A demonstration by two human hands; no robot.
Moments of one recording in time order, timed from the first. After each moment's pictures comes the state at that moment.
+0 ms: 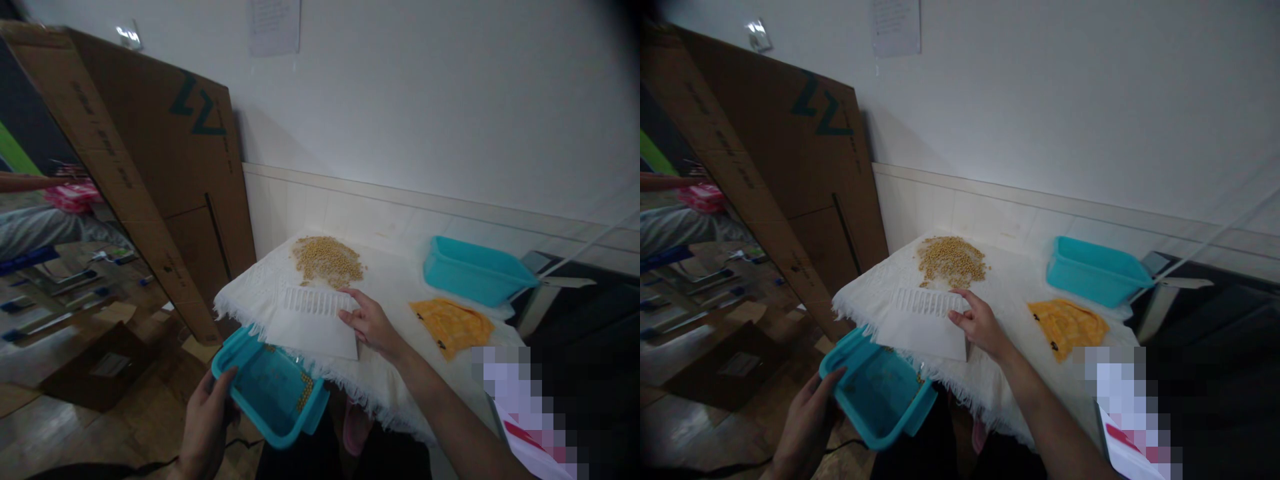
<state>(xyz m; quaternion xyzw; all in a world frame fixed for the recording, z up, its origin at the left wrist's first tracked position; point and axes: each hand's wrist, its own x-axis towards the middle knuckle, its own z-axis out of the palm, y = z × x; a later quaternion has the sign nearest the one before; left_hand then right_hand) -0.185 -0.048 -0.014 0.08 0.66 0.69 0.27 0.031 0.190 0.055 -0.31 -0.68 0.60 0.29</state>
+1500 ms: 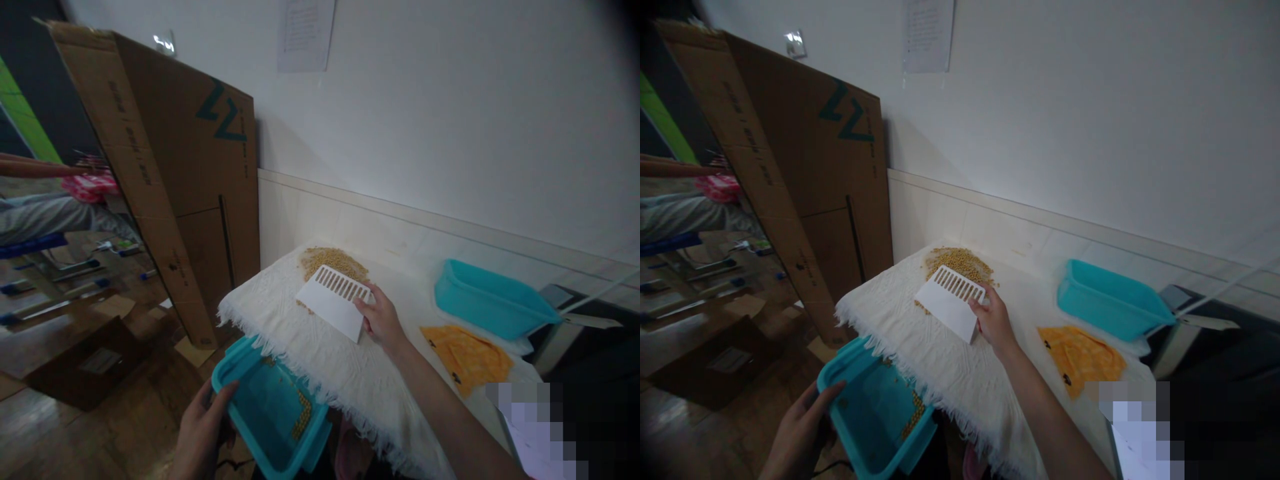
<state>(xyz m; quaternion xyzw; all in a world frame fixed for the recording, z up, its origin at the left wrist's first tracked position) -0.197 -0.053 -0.031 0.07 0.66 0.69 0.30 0.003 0.242 0.046 -0.39 -0.64 0.53 0.39</state>
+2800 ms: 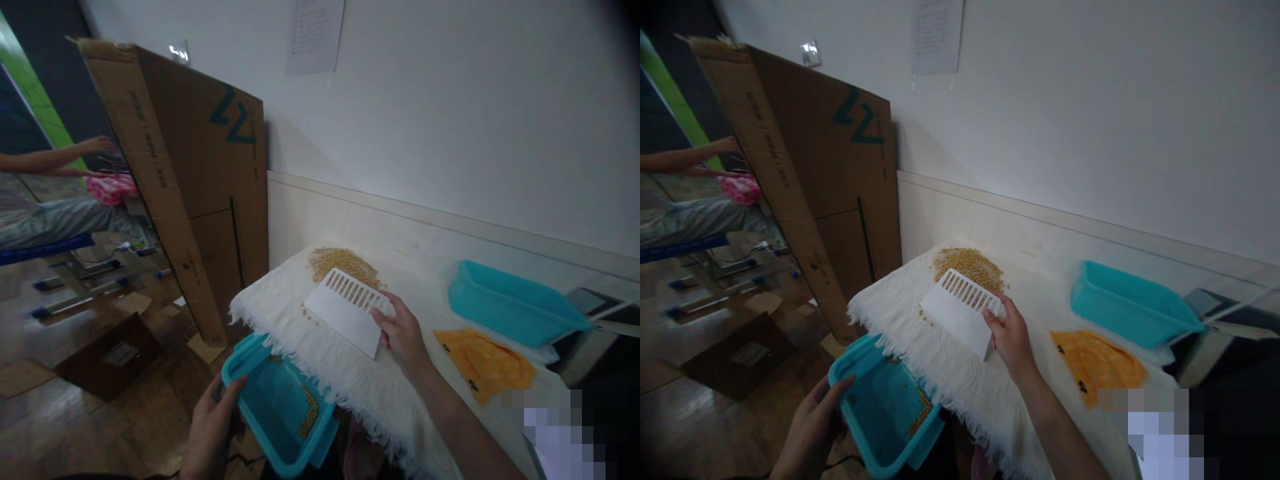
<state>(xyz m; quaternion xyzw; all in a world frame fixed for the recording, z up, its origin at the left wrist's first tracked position) -0.199 -0.051 -0.032 0.09 0.66 0.69 0.28 0.019 0.214 0.046 -0.40 -0.62 0.52 0.43</state>
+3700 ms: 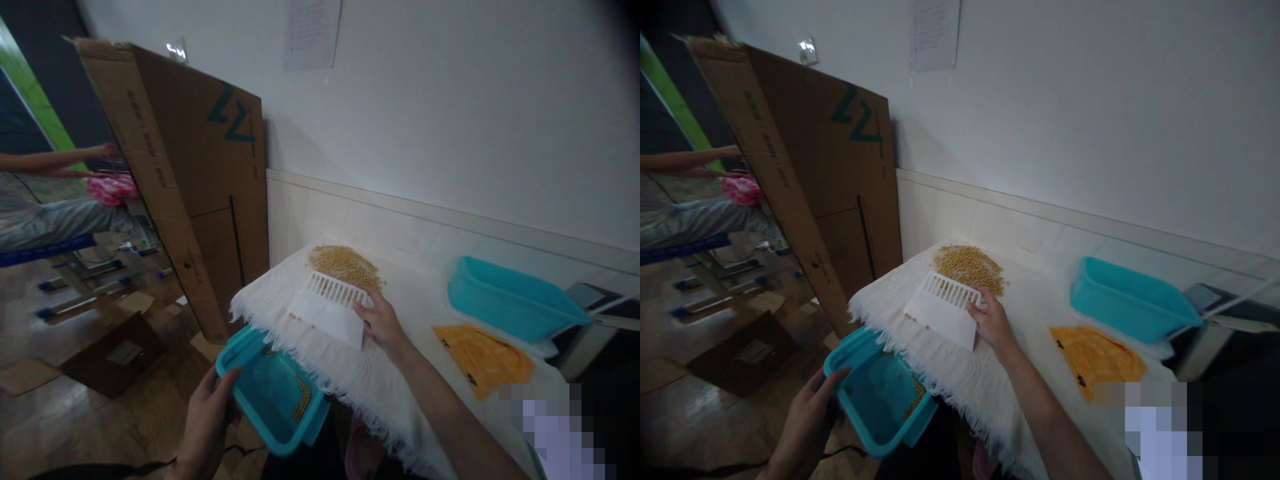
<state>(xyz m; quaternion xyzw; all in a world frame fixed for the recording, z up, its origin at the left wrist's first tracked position) -0.210 -0.053 -0.025 0.08 0.65 0.70 0.26 -0.011 0.227 0.041 -0.37 -0.60 0.60 0.37</state>
